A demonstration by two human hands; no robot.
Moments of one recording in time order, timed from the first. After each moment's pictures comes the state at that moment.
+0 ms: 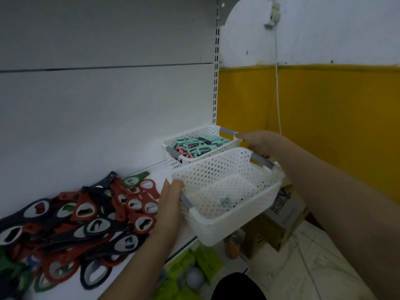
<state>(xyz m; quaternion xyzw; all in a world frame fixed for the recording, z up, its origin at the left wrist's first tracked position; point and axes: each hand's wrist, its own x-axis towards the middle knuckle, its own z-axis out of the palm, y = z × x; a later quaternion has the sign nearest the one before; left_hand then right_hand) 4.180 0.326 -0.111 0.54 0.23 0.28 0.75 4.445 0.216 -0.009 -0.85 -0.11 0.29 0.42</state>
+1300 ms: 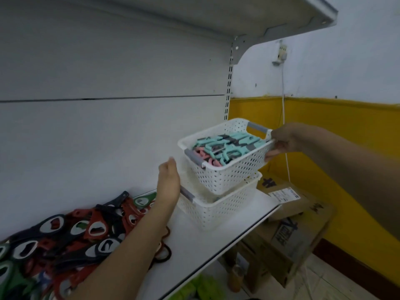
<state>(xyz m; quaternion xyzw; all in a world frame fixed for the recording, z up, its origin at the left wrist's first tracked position) 4.220 0.379 -0.032 0.64 0.27 0.36 0.62 4.416 0.189 0.101 -0.87 -0.07 0.22 0.43</state>
